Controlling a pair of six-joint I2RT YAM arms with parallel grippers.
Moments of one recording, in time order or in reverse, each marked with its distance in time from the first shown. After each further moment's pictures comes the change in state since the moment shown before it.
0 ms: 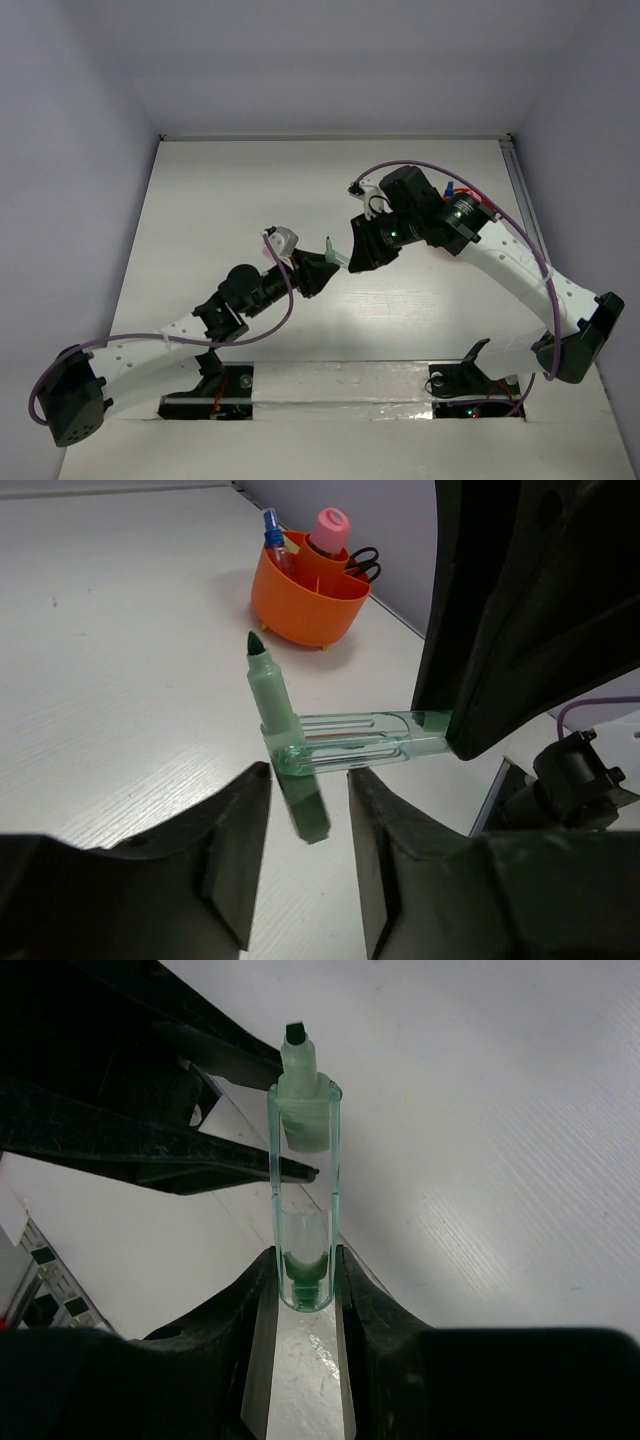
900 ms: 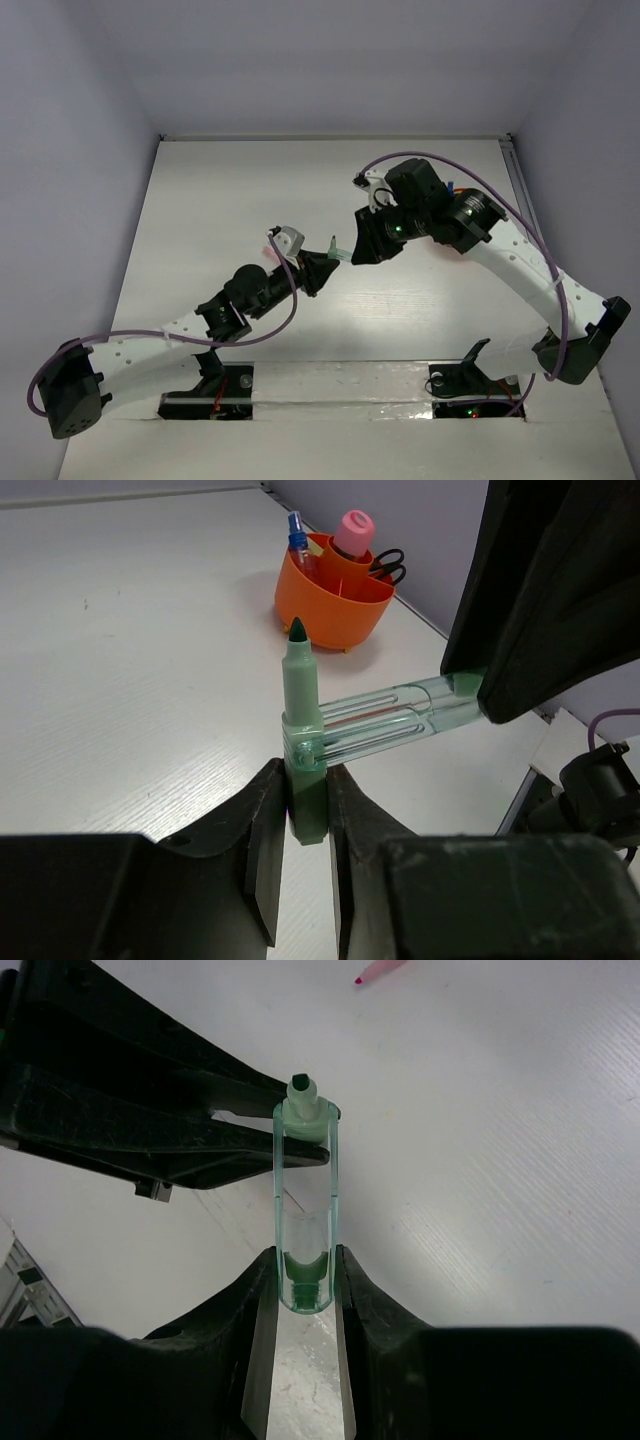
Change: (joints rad) left arm -0.063 0.022 0.047 -0.052 -0.115 0.031; right arm -0.002 -0.007 0.074 -0.035 0.075 -0.001
